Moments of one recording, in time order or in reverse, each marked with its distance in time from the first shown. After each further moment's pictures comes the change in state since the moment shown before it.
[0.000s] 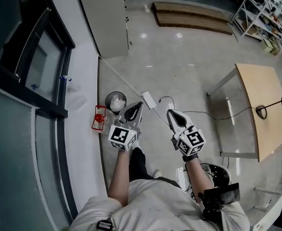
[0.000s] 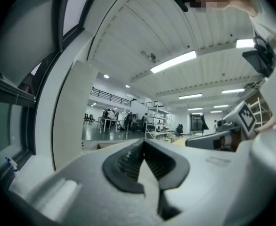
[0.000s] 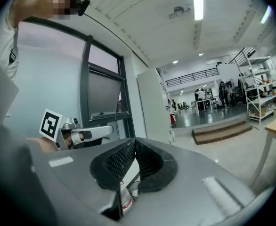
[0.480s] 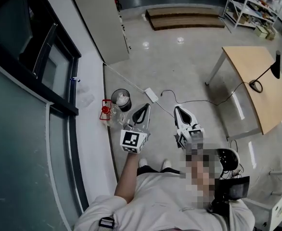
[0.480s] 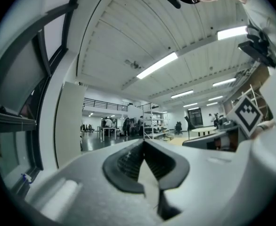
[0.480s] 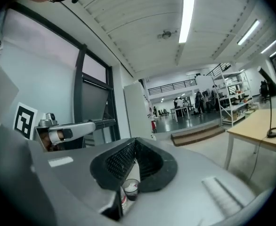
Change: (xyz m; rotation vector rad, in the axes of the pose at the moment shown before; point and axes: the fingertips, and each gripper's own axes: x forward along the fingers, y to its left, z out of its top) left arm -0.069 -0.129 0.030 0.132 -0.027 0.009; right arm -0.131 0.023 0.003 0.033 -0.064 -0.240
